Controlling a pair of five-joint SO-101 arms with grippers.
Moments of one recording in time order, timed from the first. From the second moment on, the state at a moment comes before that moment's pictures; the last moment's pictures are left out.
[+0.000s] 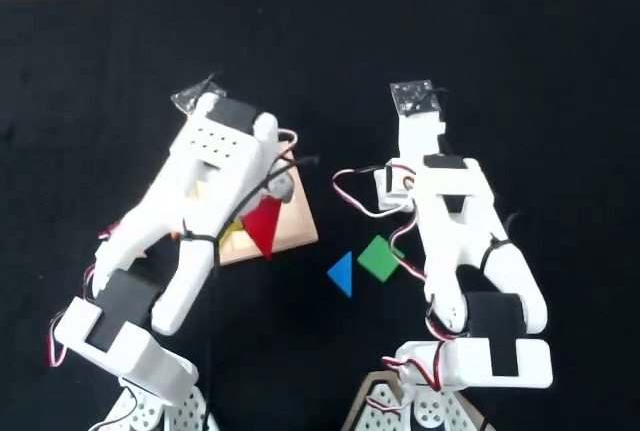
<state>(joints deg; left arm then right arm) 18.2 5.1 8.0 86.3 57.9 0.3 -3.2 41.5 41.5 7.6</state>
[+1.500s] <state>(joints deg) -20.1 -5.1 -8.7 100.1 51.4 -14.7 -7.7 23.9 59.6 7.3</state>
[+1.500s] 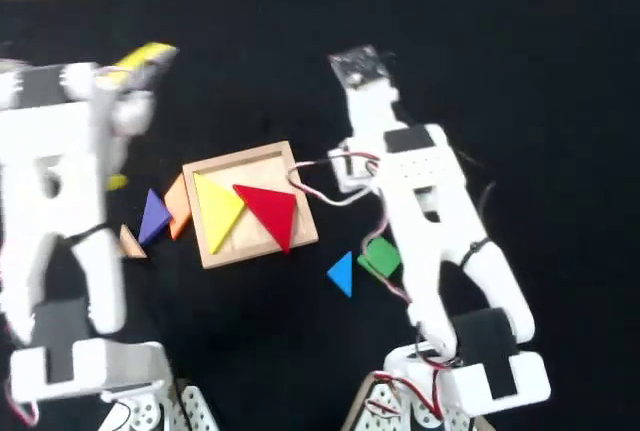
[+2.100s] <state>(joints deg) -43.2 -4.0 32.0 77.2 7.7 -31.2 32.1 -19.1 66.9 7.3</state>
